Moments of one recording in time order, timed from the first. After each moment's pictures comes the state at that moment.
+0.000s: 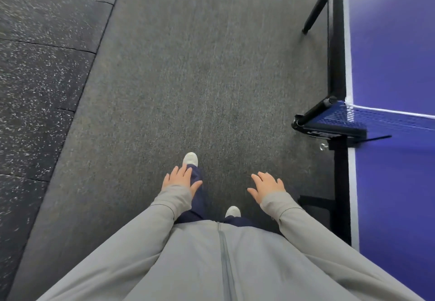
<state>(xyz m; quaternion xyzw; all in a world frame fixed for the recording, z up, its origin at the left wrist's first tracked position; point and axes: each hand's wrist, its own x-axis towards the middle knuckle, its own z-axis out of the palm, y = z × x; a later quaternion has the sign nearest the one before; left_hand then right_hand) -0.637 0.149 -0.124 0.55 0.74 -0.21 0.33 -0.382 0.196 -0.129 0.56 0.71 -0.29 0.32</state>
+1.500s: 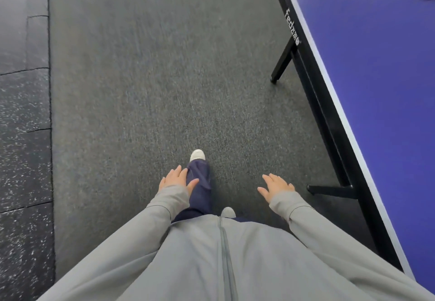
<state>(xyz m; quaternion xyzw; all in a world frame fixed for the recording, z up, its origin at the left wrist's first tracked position) -0.764 0.909 -0.131 0.62 0.66 -0.24 0.34 -0.476 0.858 -0.132 0.71 0.53 -0.38 0.26</state>
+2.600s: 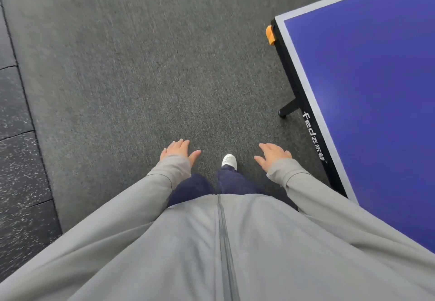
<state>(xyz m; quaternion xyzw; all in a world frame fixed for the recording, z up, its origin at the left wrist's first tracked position) -0.680 1.477 -0.122 0.67 0.61 -0.29 0.31 -0.415 1.402 -0.140 0.73 0.53 -0.40 0.20</state>
